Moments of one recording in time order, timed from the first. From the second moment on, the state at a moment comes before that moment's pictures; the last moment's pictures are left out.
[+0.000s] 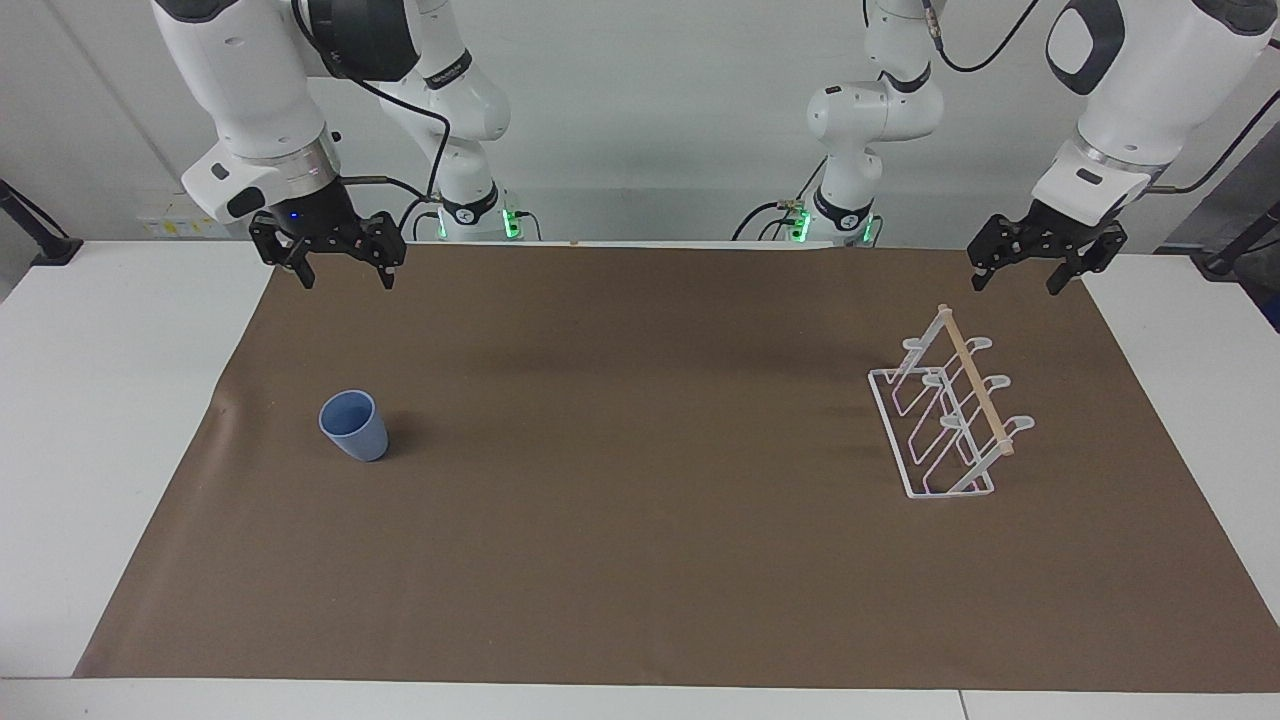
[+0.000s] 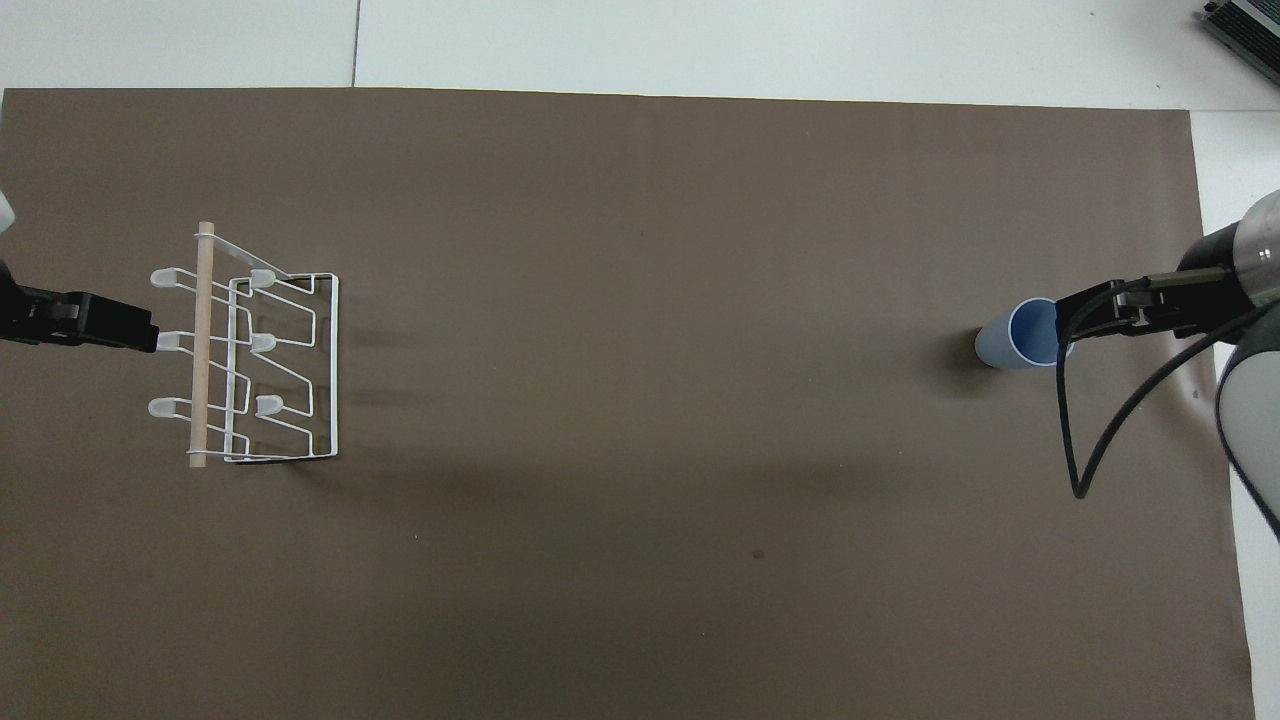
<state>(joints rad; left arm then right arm) 0.02 -0.05 -0.06 -1.67 -0.01 1.62 0.08 -0.32 0.02 0.37 -1.57 -0.06 1.57 0.02</state>
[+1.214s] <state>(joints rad) 0.02 -0.05 -0.06 -1.67 -0.01 1.62 0.08 -0.33 0.03 0.37 -1.60 -0.05 1.81 -0.14</state>
